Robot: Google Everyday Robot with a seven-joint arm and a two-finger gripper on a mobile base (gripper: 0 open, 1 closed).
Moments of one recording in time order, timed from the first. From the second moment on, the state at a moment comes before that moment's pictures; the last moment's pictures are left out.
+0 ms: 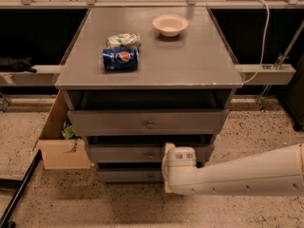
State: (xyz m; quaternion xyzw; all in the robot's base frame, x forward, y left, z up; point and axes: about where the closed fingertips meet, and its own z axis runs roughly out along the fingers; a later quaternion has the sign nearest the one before) arm 0.528 -0.066 0.480 -0.68 0.69 -0.15 0.21
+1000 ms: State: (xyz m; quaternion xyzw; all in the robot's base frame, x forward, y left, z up) arm 0.541 -0.060 0.405 -0.67 0.73 -0.07 0.11
